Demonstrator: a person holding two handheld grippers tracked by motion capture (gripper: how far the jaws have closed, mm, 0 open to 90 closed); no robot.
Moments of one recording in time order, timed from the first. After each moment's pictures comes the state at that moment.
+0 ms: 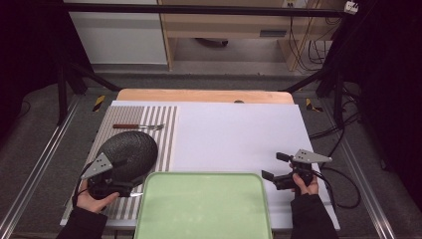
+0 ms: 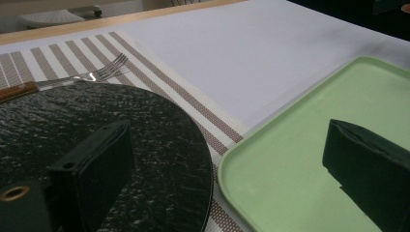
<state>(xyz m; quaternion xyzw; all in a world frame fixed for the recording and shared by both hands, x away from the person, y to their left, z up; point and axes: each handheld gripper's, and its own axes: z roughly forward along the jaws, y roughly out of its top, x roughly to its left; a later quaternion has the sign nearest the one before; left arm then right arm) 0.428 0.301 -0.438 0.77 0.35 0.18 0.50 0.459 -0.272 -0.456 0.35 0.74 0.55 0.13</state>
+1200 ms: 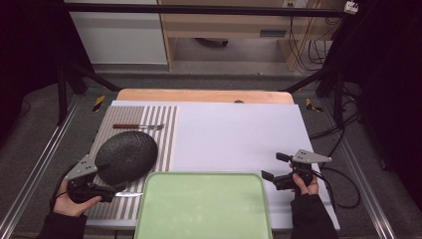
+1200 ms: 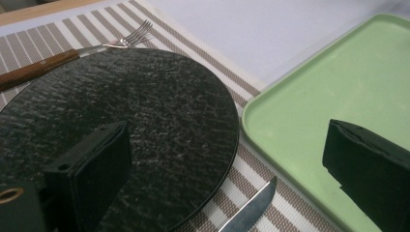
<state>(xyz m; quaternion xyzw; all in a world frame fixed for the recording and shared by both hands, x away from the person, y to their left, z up) 0.412 0.336 -0.422 0.80 0.36 0.18 0.44 0.458 -0.272 -0.456 0.35 0.75 0.55 0.13</state>
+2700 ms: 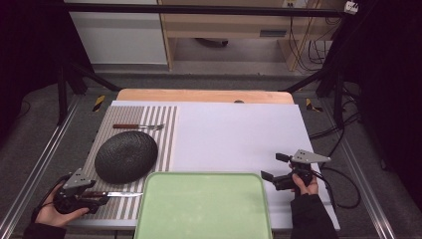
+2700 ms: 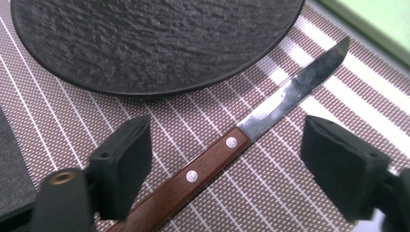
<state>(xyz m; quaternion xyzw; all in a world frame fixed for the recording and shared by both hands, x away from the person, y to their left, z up) 0.400 0.374 -0.452 0.86 0.39 0.16 0.28 0.459 -0.271 -0.457 0.35 0.75 0.54 0.13</state>
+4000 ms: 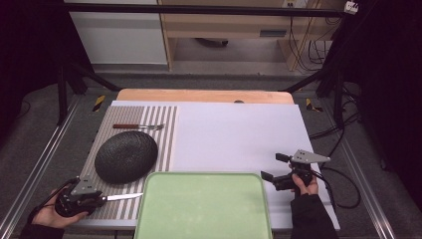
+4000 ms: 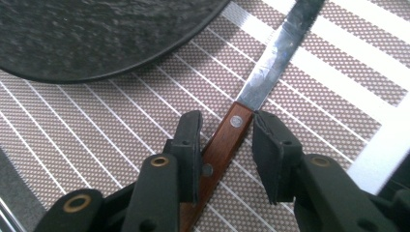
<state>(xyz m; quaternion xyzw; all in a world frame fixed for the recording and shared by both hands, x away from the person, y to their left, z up) 0.394 0.366 -0.451 0.91 0.32 0.14 0.21 0.459 -0.271 -0.457 0.35 0.75 0.54 0.13</state>
